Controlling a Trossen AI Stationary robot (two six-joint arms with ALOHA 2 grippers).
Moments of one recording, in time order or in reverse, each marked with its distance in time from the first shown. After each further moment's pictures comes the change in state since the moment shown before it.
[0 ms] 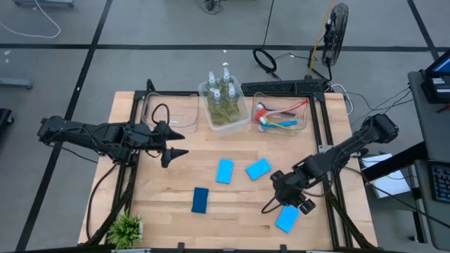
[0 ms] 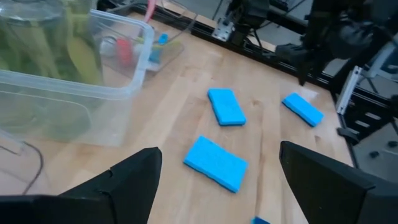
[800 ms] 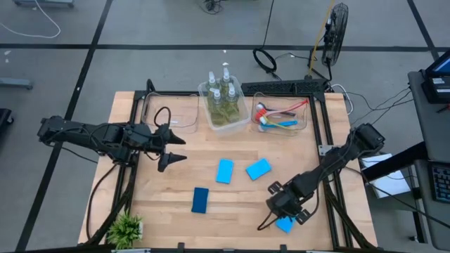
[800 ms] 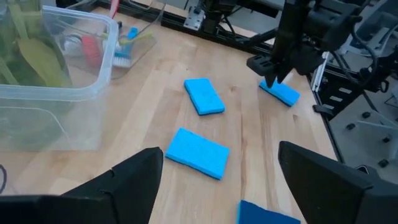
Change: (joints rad) left arm 0.000 0.000 0.000 0.000 0.114 0.079; right arm 0.100 0.246 0.000 0.071 0.038 0.055
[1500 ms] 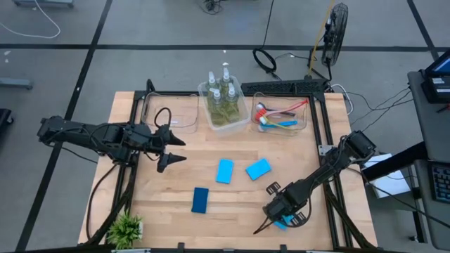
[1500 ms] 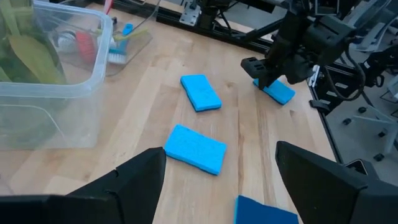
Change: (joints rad) left arm 0.001 0.000 0.000 -0.010 0.019 0.005; right arm 0.026 0.168 0.003 -0.030 0.153 0.057
